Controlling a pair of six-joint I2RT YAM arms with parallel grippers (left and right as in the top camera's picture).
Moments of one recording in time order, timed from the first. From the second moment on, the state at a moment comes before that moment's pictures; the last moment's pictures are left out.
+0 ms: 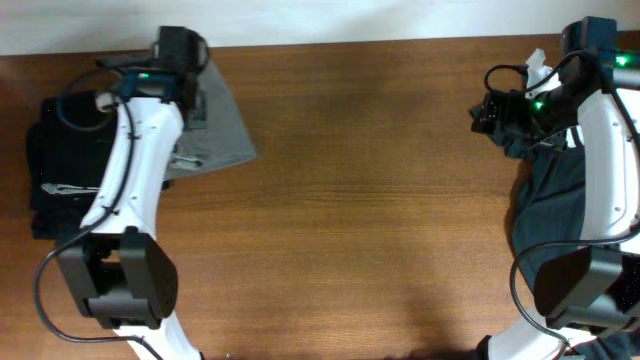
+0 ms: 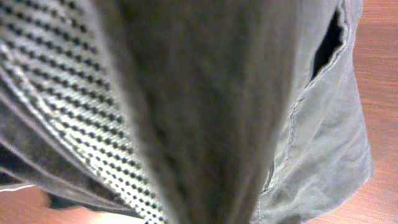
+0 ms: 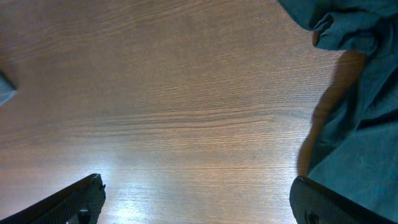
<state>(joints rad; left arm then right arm) -0.06 1.95 1.83 -1.02 -0.42 -0.06 -0.22 1.84 1.92 -1.43 -0.27 0.02</state>
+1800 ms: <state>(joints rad) 0.46 2.05 1.90 -1.10 0.16 0.08 -0.22 1.84 1.92 -1.43 -0.27 0.02</state>
